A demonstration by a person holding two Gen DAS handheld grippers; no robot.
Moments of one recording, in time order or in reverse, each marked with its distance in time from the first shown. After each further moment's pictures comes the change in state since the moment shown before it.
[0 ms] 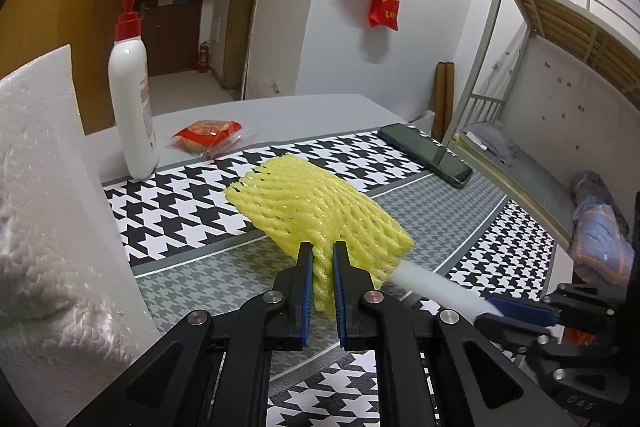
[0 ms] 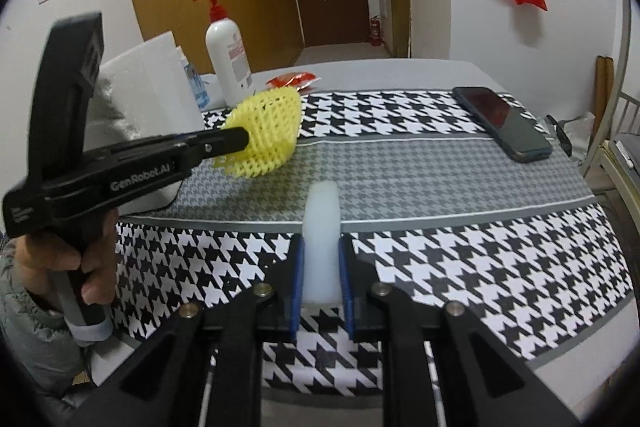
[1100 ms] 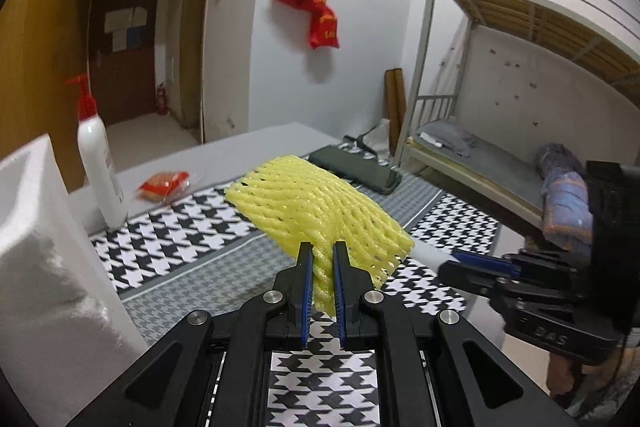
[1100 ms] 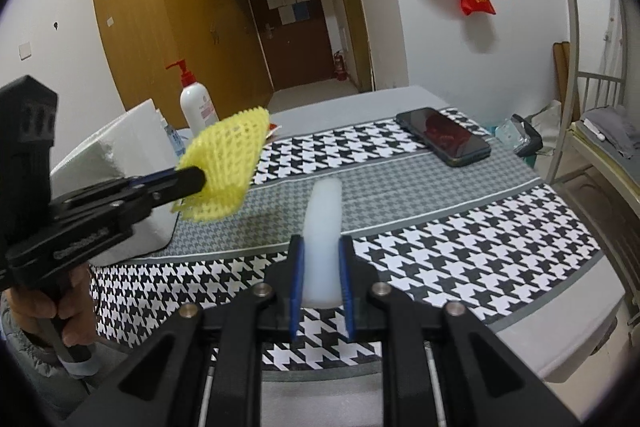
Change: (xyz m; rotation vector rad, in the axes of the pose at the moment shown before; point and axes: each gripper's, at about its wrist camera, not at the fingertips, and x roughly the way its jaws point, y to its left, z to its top) left arm -0.059 -0.055 -0.002 0.172 -0.089 -0.108; right arm -0.054 -0.023 -0.011 0.140 -0.162 -0.063
